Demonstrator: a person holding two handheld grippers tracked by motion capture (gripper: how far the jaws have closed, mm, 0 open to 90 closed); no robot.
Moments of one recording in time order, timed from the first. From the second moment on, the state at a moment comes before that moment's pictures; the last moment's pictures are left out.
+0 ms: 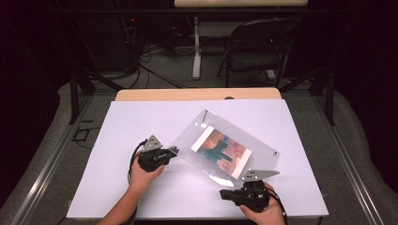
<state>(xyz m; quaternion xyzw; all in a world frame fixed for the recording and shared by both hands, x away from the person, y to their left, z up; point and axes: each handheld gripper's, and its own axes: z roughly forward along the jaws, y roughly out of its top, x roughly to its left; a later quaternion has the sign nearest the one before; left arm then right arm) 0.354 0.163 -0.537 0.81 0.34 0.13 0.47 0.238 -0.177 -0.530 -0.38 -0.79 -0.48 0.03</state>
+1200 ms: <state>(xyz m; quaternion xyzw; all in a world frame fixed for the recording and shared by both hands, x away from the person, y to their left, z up) 0.312 0.165 -0.522 0.81 0.30 0.13 0.48 0.274 -0.187 -0.526 -0.44 -0.78 -0.45 0.05</state>
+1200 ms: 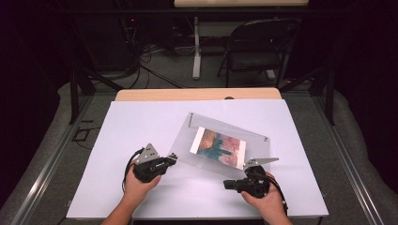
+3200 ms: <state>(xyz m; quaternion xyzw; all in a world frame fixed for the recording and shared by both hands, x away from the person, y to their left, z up) 0.289 0.102 -0.544 0.84 0.27 0.06 0.46 0.271 -0.254 -0.518 -0.48 -0.72 -0.49 -0.08</state>
